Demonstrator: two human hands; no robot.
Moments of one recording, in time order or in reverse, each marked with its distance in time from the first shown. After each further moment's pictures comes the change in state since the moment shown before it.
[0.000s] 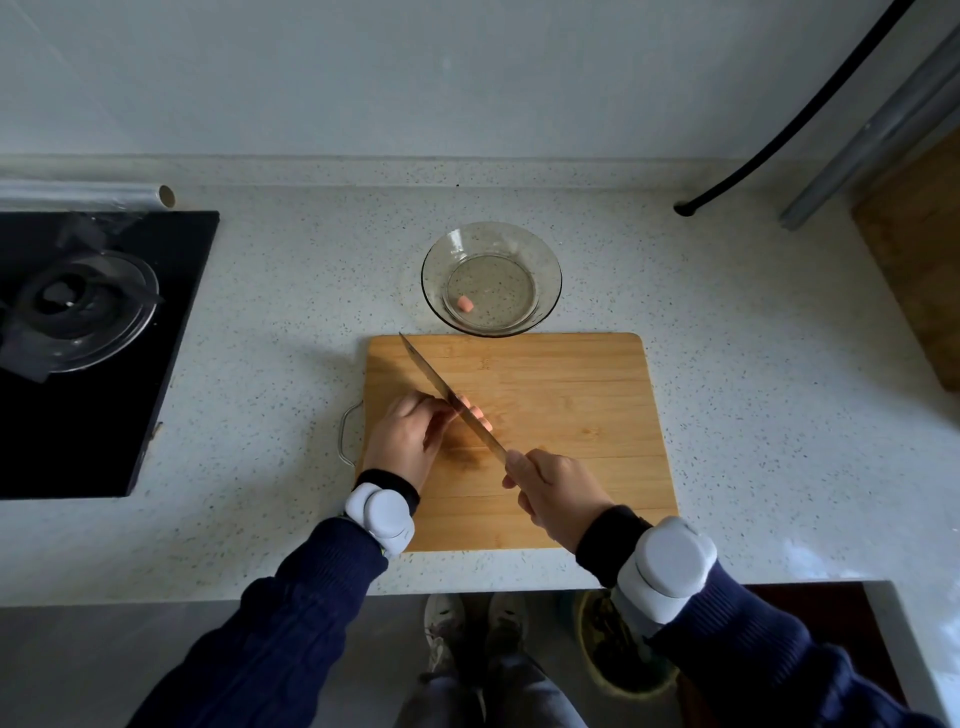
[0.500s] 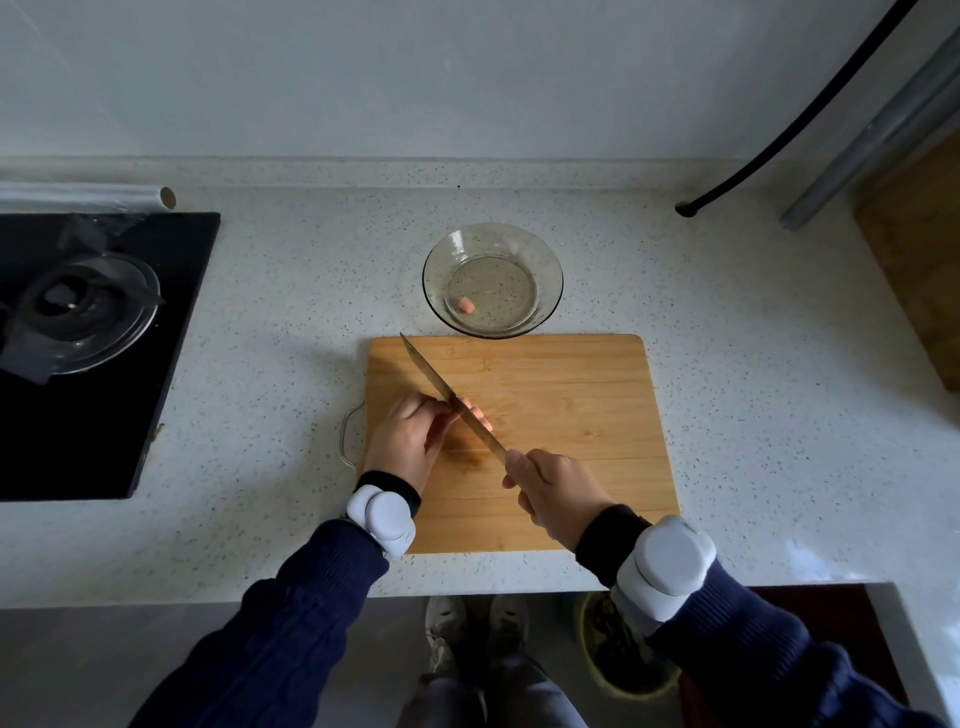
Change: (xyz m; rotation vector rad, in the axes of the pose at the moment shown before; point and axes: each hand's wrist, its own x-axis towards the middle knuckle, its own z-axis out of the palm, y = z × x) left_hand 0.001 0.001 -0.001 0.014 -0.010 0.004; right_hand 0.002 -0.003 -0.001 -0.022 -0.009 0.005
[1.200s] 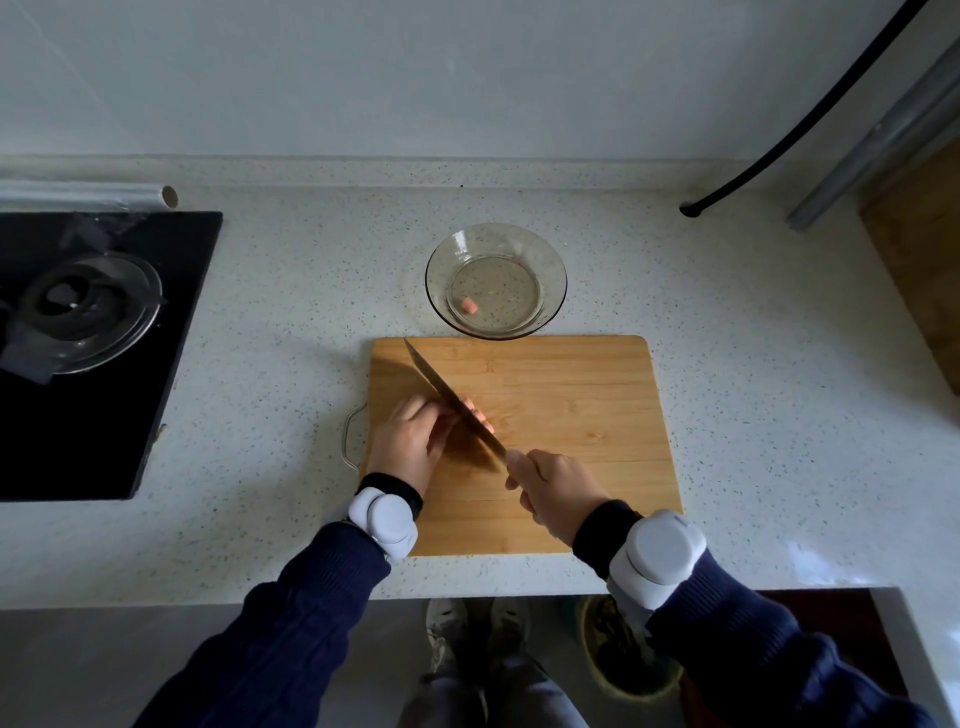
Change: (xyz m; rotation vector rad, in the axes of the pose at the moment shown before) left_hand 0.002 -0.005 0.001 0.024 -0.042 0.008; right_hand 0.013 0.007 0.004 -0.021 -0.040 0.034
